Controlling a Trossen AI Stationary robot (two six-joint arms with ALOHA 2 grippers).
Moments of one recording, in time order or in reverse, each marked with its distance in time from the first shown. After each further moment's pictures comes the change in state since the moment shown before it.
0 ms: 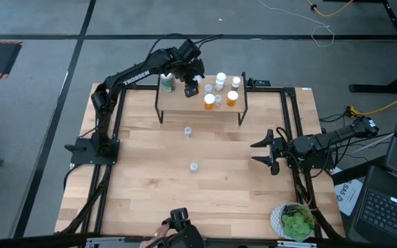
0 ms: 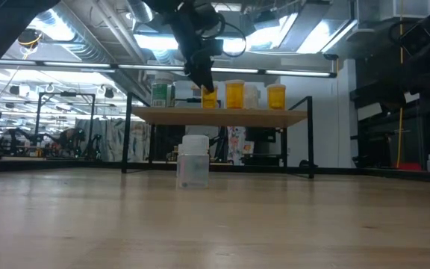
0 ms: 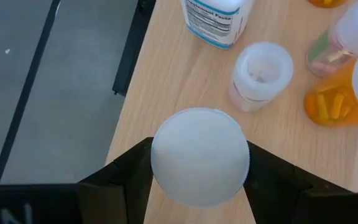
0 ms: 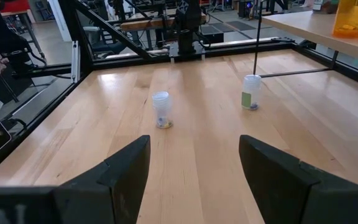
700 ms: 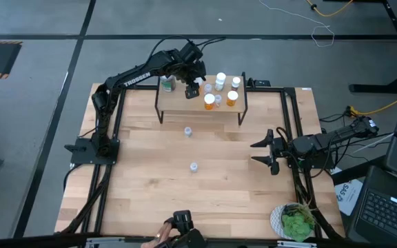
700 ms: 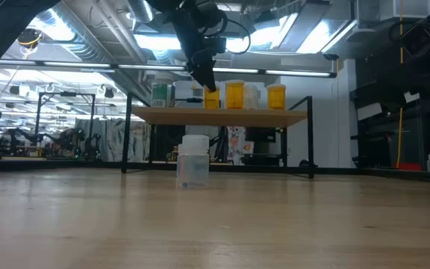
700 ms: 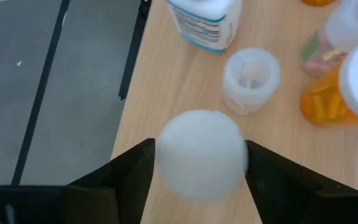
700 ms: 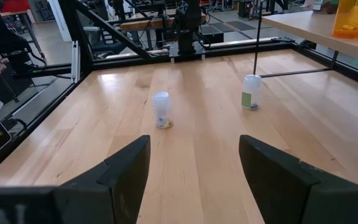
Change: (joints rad) left arm -0.024 0.000 0.000 0.012 -0.040 0.044; right arm 0.000 0.000 0.000 0.000 0.000 0.000
